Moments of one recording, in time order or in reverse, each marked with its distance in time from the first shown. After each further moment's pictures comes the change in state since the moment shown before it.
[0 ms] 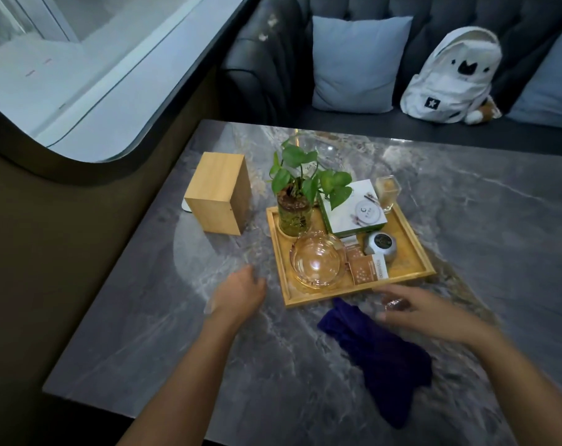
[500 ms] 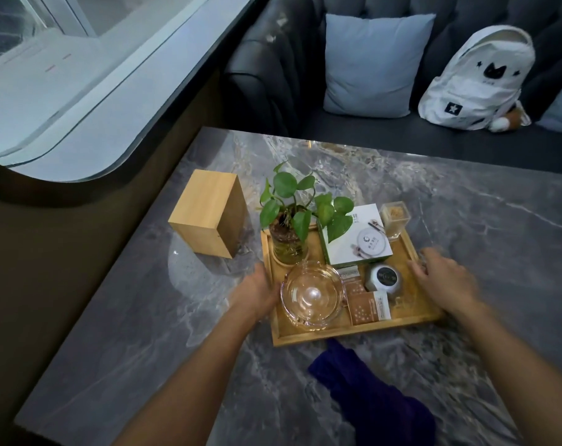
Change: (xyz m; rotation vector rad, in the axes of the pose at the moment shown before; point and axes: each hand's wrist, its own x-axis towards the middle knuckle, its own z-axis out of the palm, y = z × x) left_hand 0.046 0.055 0.000 -0.102 -0.111 -0.007; right_hand 0.103 0.040 -0.078 -0.500 0.555 0.254
